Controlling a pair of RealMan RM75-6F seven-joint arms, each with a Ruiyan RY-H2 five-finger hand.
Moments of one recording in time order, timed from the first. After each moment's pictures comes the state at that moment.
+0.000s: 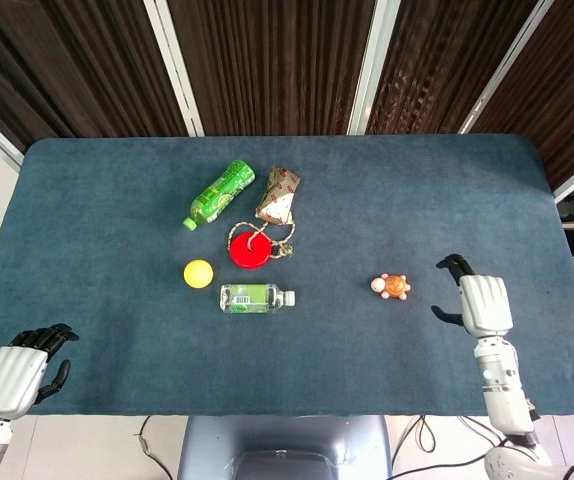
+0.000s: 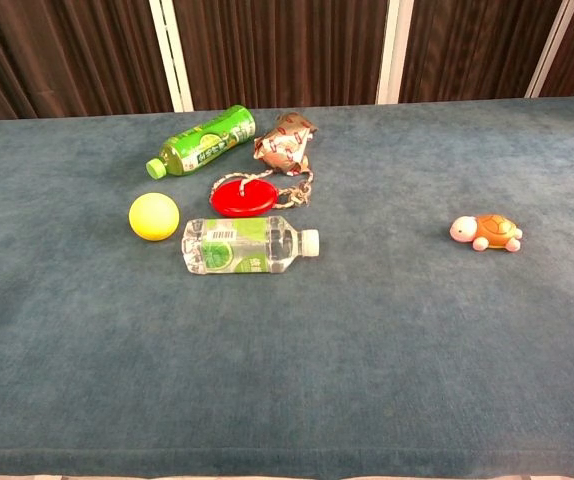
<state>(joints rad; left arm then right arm) -0.12 -1.14 0.04 -1.59 1.63 1.47 0.11 0.32 -1.44 0.24 -1.49 -1.26 1.26 -0.27</state>
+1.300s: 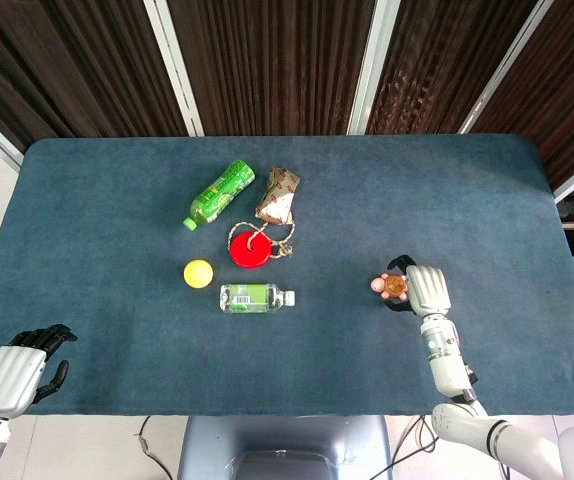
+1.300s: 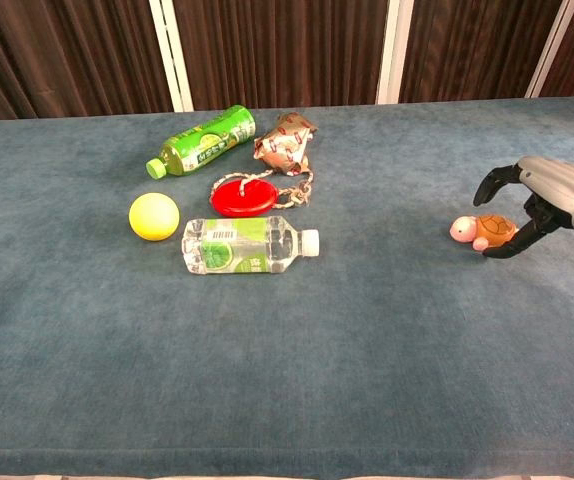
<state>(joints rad) -0.13 -1.14 0.04 -1.58 1.61 1.44 0.10 0.51 -1.73 0.26 -1.09 -1.13 1.04 -0.14</state>
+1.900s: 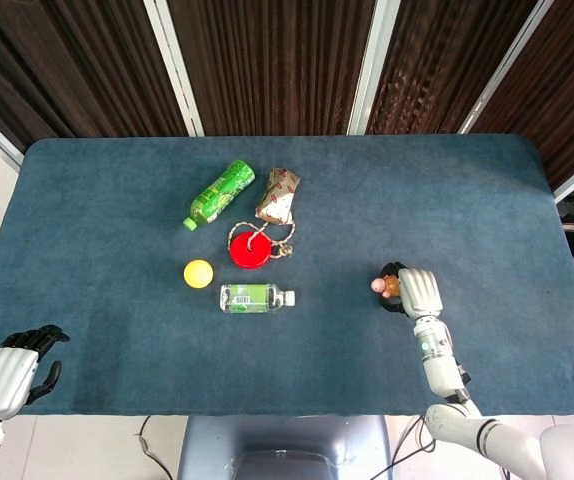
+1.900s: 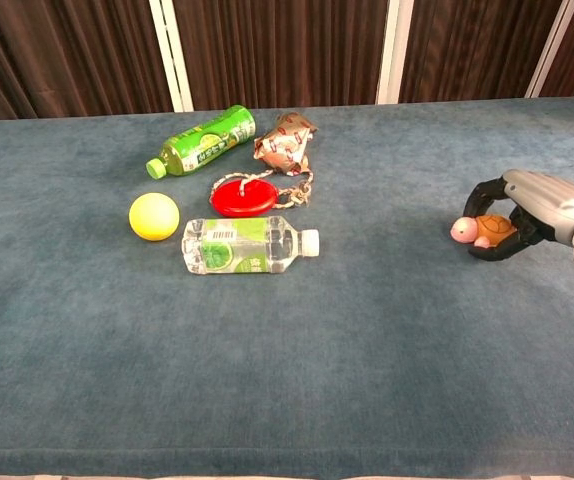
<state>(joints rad) -0.11 -1.13 0.04 -1.59 1.59 1.45 0.09 0.53 -1.79 0.24 -0.99 -1.17 1.02 -0.09</state>
